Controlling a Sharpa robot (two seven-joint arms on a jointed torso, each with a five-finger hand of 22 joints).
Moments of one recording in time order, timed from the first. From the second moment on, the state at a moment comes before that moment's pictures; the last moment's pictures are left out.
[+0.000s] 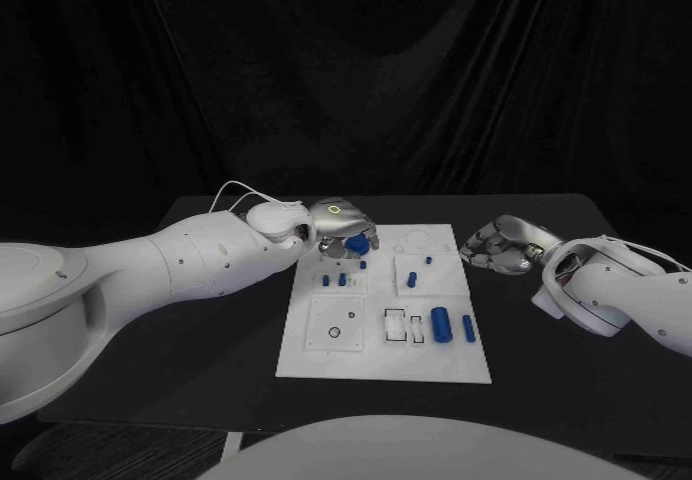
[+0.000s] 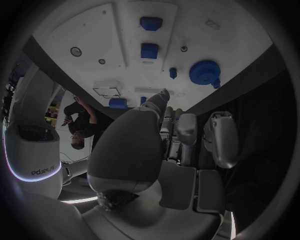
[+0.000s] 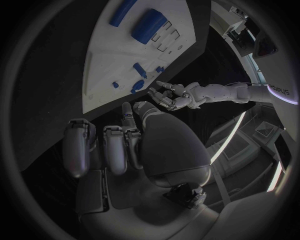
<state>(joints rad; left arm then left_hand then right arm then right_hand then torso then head) 1.17 -0.43 -0.21 0.95 -1.73 -0.35 0.37 1.48 -0.08 0.22 0.12 0.13 0.87 0.00 0.08 0.24 0.70 -0.03 0.37 0.11 1.30 -0.05 1.28 0.95 0.08 1.43 0.08 1.28 1.31 1.17 -0.96 -0.21 1.52 -1.11 -0.35 -0.03 1.36 0.02 0.13 0.20 0.64 0.94 0.11 0.18 0.24 1.46 0.04 1.57 1.31 1.47 -0.03 1.53 1.31 0.02 1.47 0.08 1.42 1.31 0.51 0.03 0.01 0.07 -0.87</state>
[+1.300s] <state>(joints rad) 1.13 -0.35 -0.21 0.84 -1.74 -0.26 0.32 1.45 -0.08 0.22 0.11 0.17 0.91 0.00 0.07 0.20 0.80 -0.02 0.27 0.10 1.30 -0.05 1.27 0.90 0.07 1.43 0.08 1.26 1.31 1.17 -0.96 -0.21 1.52 -1.11 -0.35 -0.03 1.36 0.02 0.13 0.20 0.64 0.94 0.11 0.18 0.24 1.46 0.04 1.57 1.31 1.47 -0.03 1.53 1.31 0.02 1.47 0.08 1.42 1.31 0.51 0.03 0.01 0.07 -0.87</state>
